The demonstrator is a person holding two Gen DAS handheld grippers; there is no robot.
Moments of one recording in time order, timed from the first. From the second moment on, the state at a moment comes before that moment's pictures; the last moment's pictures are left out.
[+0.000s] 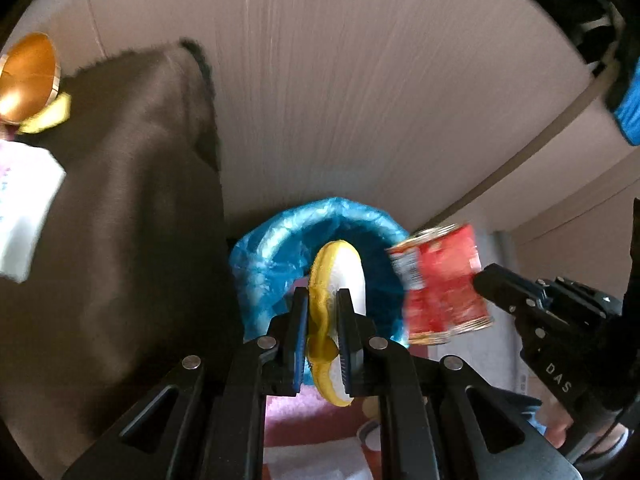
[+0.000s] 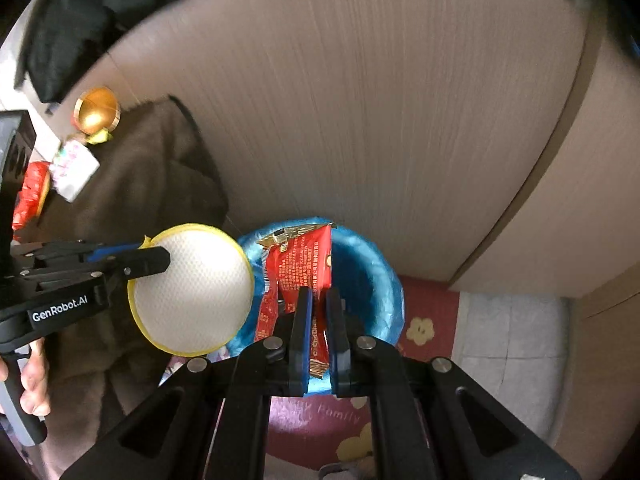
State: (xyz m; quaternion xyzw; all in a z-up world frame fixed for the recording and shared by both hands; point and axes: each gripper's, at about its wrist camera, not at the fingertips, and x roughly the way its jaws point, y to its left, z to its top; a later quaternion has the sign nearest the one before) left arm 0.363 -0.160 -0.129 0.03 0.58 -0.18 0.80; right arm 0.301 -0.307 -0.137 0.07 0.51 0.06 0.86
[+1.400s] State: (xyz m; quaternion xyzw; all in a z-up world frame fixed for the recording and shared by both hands) left arm 0.357 0.170 0.014 -0.11 0.45 -0.05 0.88; right arm 0.371 -0.025 -0.068 -0.16 0.41 0.33 0.84
